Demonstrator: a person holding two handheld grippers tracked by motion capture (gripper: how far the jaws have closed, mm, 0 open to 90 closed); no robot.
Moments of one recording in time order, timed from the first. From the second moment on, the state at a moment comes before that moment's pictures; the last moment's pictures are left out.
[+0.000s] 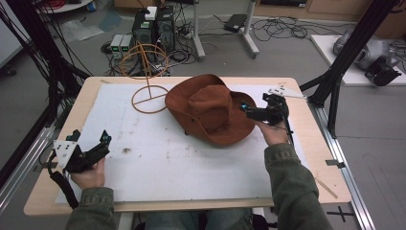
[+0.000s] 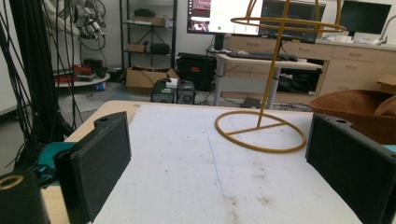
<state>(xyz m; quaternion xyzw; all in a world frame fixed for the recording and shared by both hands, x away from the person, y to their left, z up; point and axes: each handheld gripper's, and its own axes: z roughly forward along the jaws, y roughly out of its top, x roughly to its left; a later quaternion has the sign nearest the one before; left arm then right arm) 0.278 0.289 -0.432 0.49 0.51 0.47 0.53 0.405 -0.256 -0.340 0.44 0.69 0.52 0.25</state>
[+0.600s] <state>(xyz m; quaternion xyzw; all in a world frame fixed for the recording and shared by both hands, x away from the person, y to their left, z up) 0.280 0.291 -0.432 0.49 0.52 0.45 0.54 0.450 -0.192 -0.385 0.41 0.78 0.43 0.17</state>
